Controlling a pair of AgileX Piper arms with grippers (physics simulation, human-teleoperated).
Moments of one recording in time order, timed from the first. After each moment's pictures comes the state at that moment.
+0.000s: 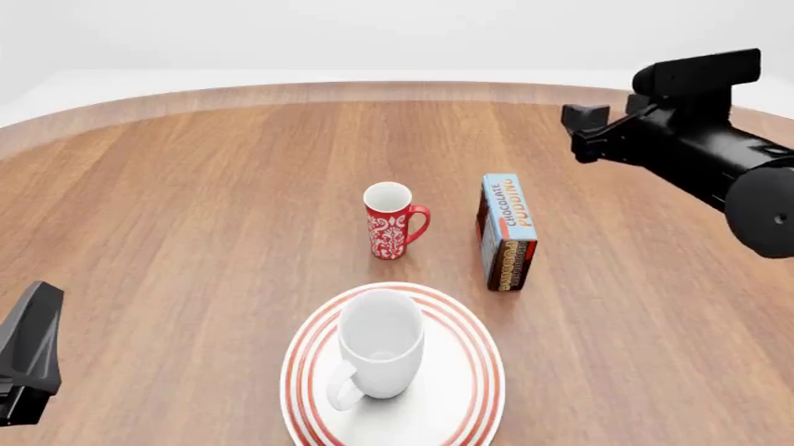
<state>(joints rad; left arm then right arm) -0.04 0.00 0.00 -0.16 -0.19 0.20 1.26 -0.83 -0.16 -0.06</state>
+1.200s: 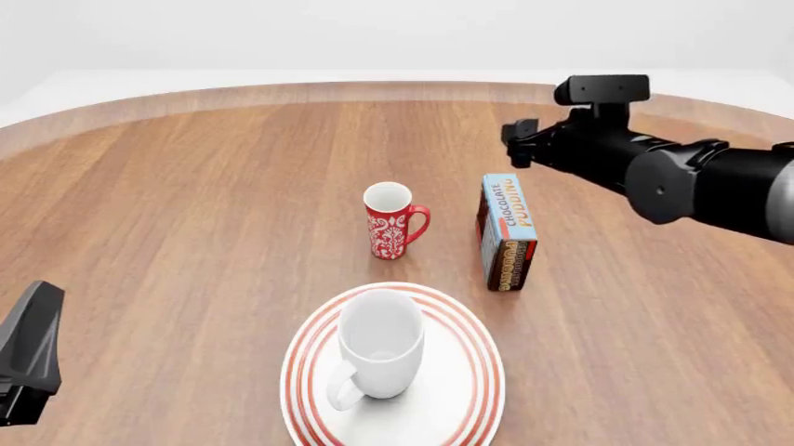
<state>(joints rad) -0.04 0.00 0.00 -0.16 -0.21 0.27 1.55 -0.99 -0.15 0.10</state>
